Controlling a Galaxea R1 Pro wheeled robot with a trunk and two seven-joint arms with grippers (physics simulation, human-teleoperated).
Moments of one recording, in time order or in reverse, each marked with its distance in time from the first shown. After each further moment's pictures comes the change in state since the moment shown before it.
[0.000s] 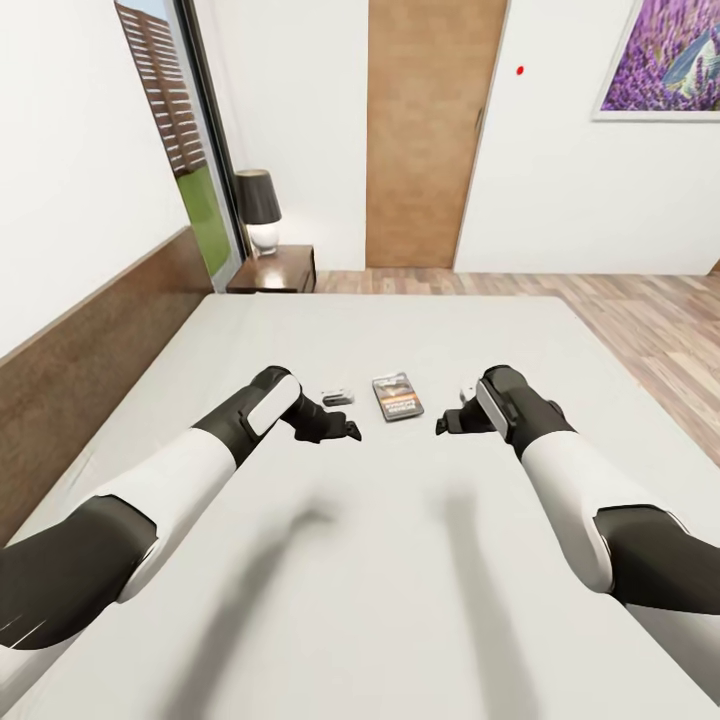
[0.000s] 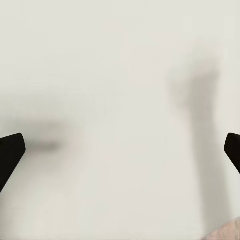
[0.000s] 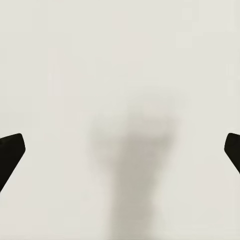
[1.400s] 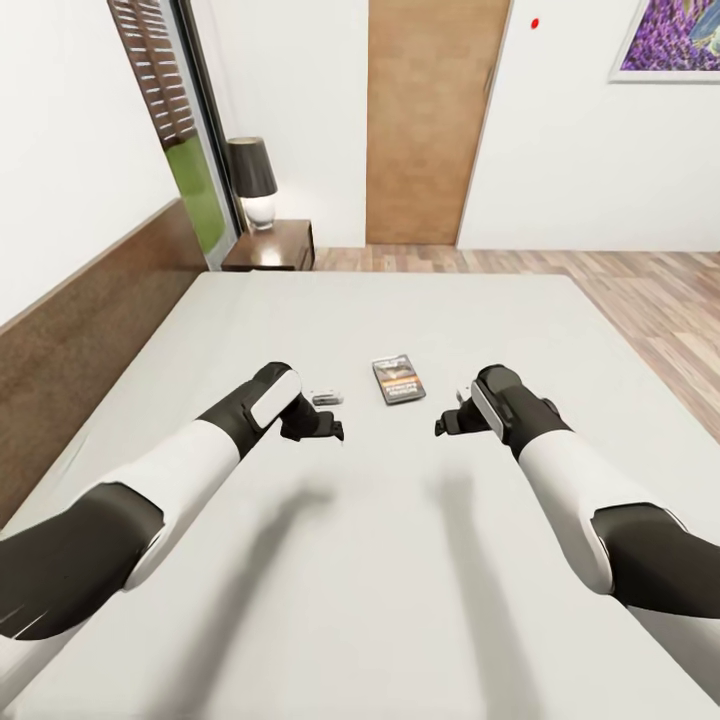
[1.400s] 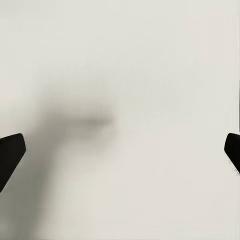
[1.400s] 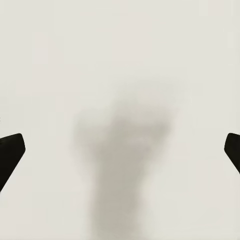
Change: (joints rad) left arm -0.038 -0.020 0.009 0.071 0.004 0.001 0.197; right arm -0.003 0.001 0.068 0.000 0.001 0.000 0.001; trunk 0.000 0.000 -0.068
